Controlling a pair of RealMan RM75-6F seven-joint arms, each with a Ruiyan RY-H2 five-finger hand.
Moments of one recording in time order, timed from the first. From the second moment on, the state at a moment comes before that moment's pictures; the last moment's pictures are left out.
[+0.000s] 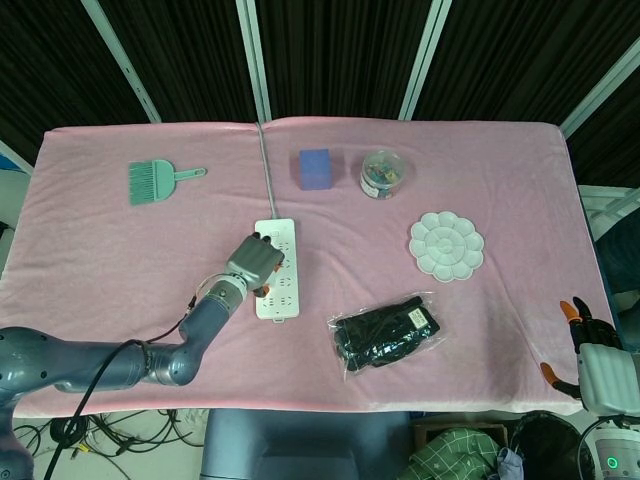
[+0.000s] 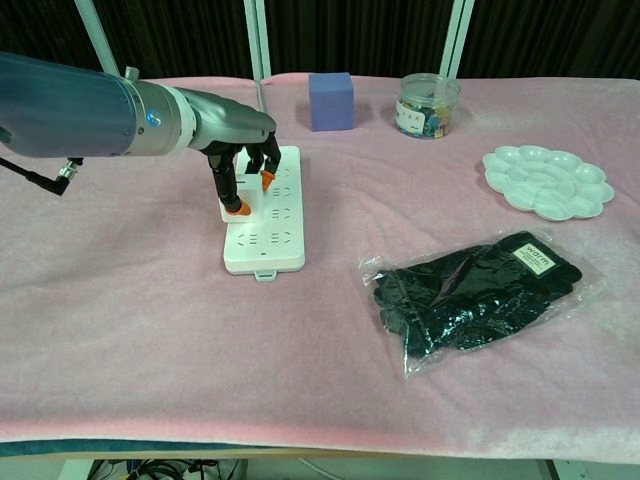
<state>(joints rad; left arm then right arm) -1.30 -1.52 0.00 -1.50 0.40 0.80 0.74 0.05 -1.07 0.05 -1.76 -1.33 1.38 -0.12</state>
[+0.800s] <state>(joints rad) -1.31 -1.56 0.00 -1.46 0.39 0.80 0.75 0.05 -1.07 0.04 -1.76 -1.34 1.38 -0.11</state>
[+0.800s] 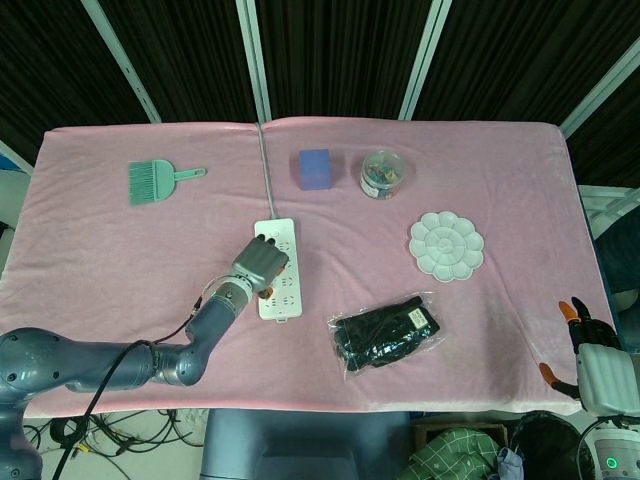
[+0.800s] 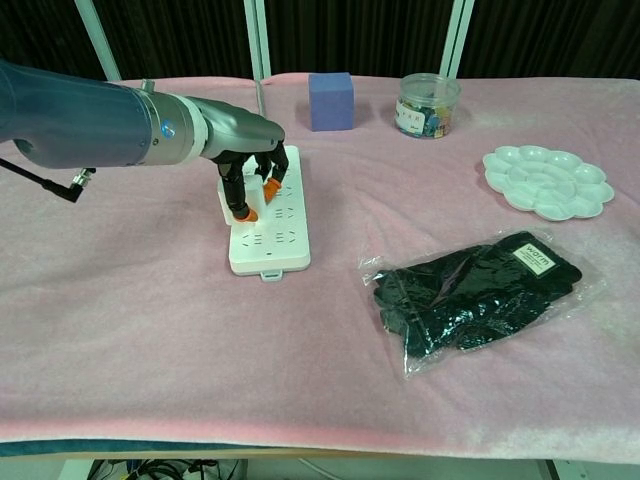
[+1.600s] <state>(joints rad) -1.29 -1.46 -0.05 -1.59 0.45 0.88 0.72 0.05 -1.07 0.04 -1.77 -1.33 1.37 -0.11</state>
